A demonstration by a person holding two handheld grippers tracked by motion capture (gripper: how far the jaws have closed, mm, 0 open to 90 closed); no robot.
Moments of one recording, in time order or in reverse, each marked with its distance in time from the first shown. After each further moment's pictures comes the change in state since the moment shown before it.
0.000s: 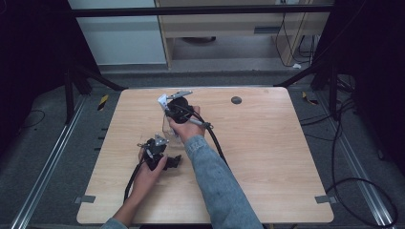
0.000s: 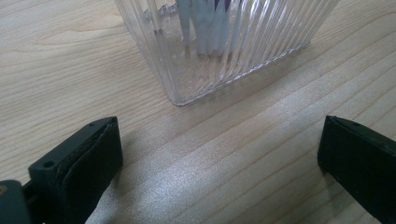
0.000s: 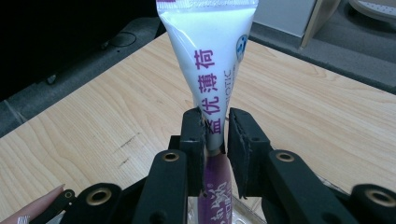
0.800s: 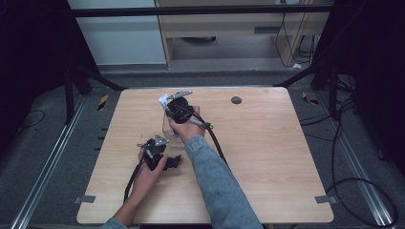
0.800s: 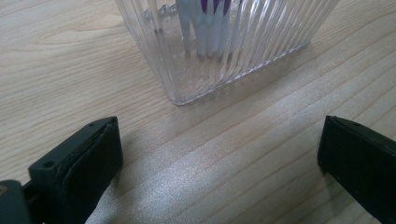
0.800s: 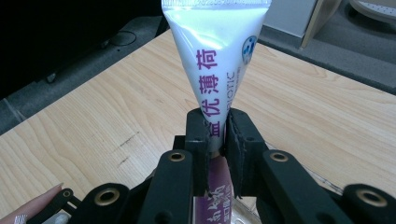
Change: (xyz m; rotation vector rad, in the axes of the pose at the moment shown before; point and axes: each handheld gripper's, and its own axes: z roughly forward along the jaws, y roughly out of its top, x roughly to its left) left arm 0.000 0.000 0.000 0.000 0.002 0.000; right arm 0.000 0.000 0.000 0.005 0.000 -0.006
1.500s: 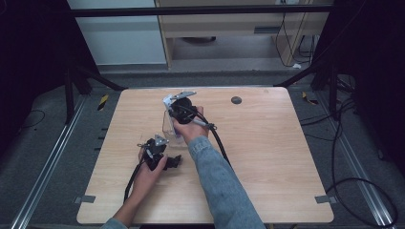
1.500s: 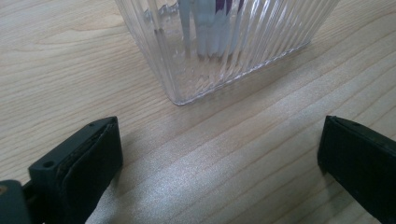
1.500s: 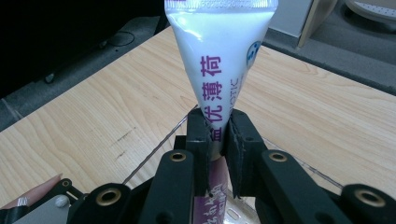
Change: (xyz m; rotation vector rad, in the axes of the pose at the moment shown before) left arm 0.000 0.000 0.000 0.001 0.003 0.002; right arm -0.005 -0.003 -0.011 -0.003 -0.007 0.001
